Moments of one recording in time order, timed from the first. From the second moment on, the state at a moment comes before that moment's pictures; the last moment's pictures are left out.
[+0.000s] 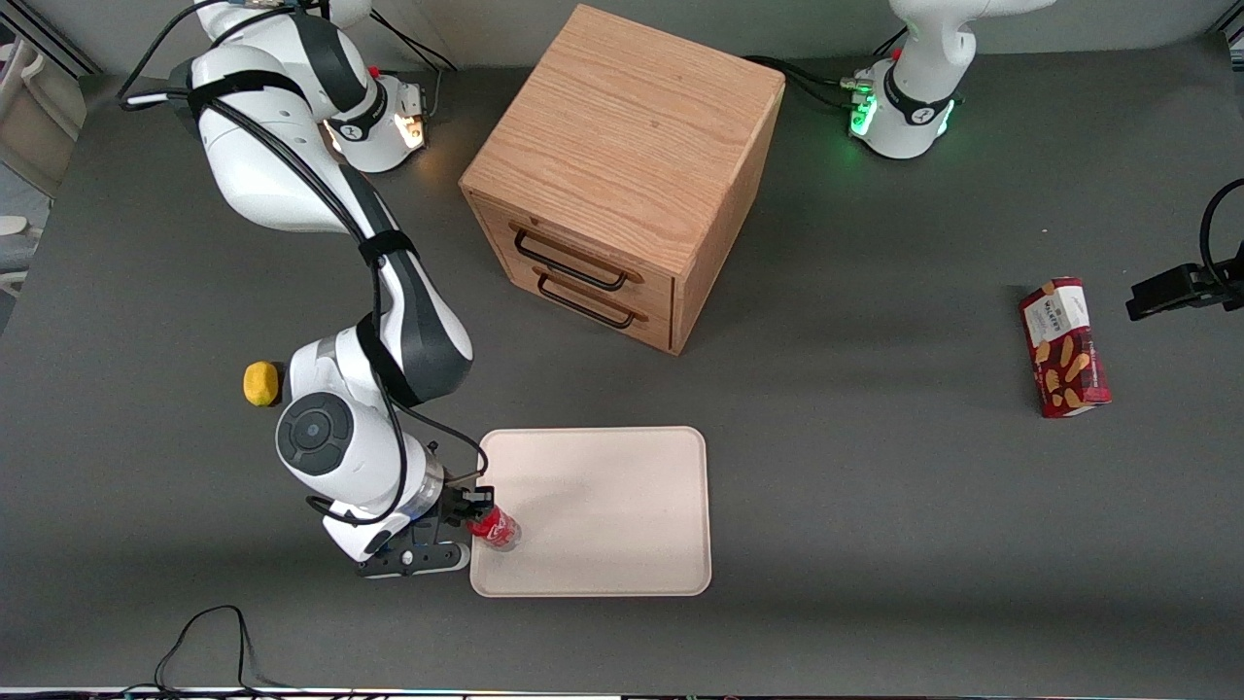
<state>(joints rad) 0.35 0.92 0.00 -0.92 0.04 1.98 0.26</state>
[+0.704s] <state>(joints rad) 0.34 0.93 0.00 -0.92 0.04 1.98 0.26</state>
